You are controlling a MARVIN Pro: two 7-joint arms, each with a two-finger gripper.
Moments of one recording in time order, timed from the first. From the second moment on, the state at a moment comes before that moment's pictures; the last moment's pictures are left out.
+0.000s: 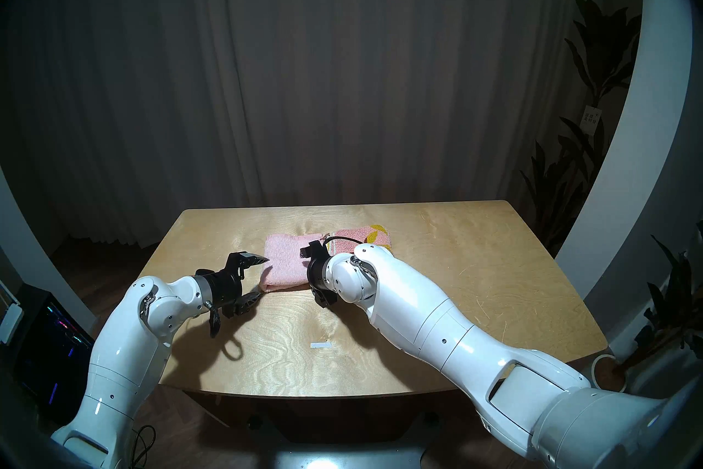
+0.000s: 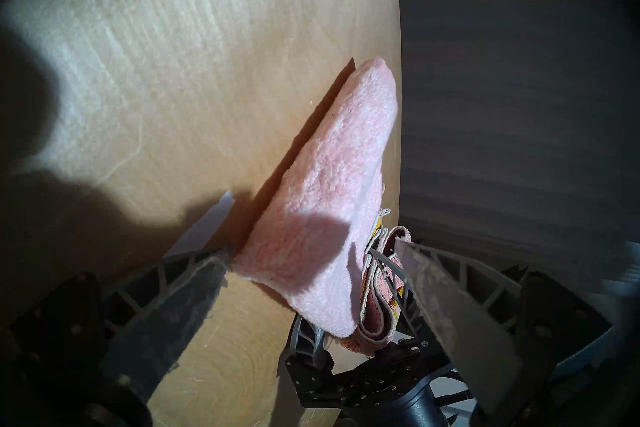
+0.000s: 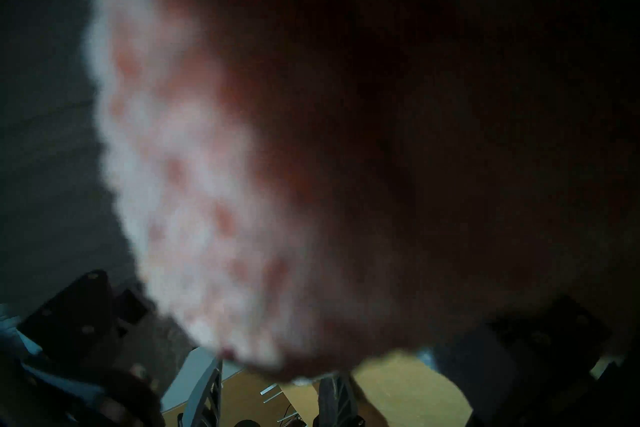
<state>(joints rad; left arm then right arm) 1.56 -1.17 -1.55 -1.56 -2.06 0.58 0.58 -1.04 -1.35 0.73 -1.28 2.27 -0.05 -0.64</state>
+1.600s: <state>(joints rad) 1.48 -1.15 -1.49 -1.42 -1.99 0.75 0.42 -1.01 -1.39 0.69 -1.19 2.29 -0.06 -0.59</state>
